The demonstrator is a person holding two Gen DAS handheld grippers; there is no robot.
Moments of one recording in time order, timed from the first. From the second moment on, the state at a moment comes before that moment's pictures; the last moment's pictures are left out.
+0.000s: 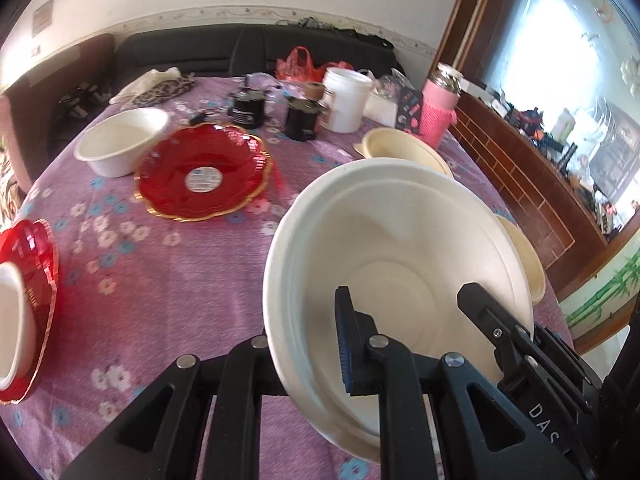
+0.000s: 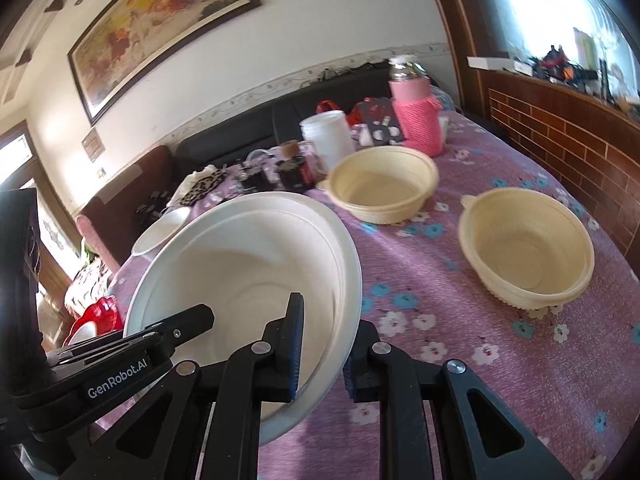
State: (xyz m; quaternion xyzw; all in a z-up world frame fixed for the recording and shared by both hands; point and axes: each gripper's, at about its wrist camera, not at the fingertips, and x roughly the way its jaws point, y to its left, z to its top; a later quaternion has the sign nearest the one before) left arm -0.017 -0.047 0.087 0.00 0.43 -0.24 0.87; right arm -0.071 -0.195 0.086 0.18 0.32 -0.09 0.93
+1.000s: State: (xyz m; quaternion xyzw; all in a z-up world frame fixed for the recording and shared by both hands) left arm -0.012 0.215 0.085 -0.15 0.38 -0.05 0.91; right arm 0.003 0.061 0.091 0.05 0.35 0.08 0.93
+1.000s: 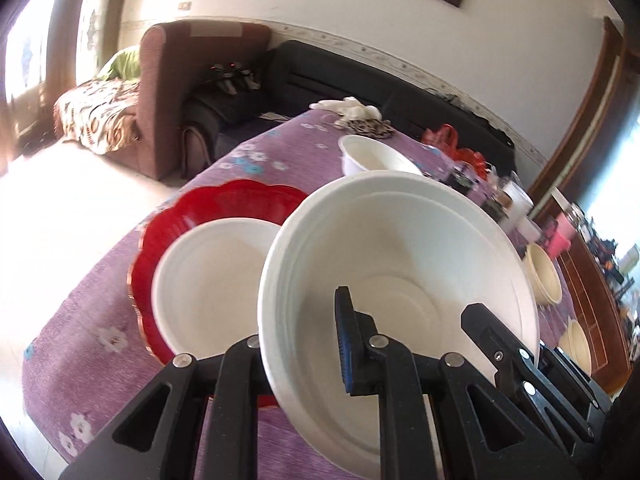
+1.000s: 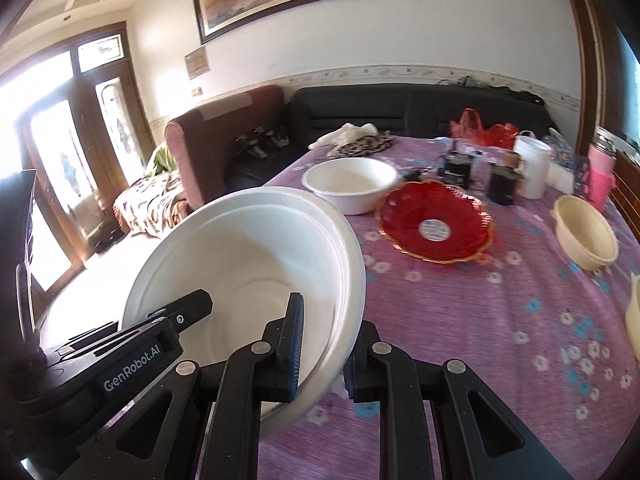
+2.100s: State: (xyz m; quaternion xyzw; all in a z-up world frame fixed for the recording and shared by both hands) left arm 0.017 0.287 0.054 -0.19 0.40 0.02 0.90; right arm 0.067 0.134 0.041 0.02 0.41 0.13 0.90
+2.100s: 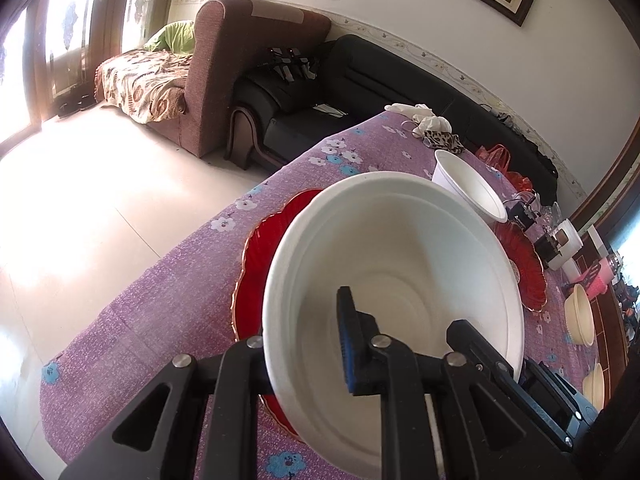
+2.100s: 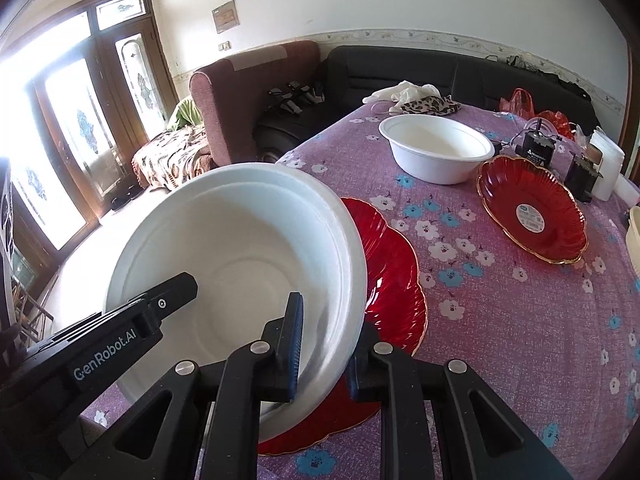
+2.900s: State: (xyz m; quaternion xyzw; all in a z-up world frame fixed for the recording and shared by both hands) left arm -0.024 0.348 0.070 -0.25 0.36 0.10 0.89; right arm 0.031 0.091 0.066 0.06 0.38 0.10 0.92
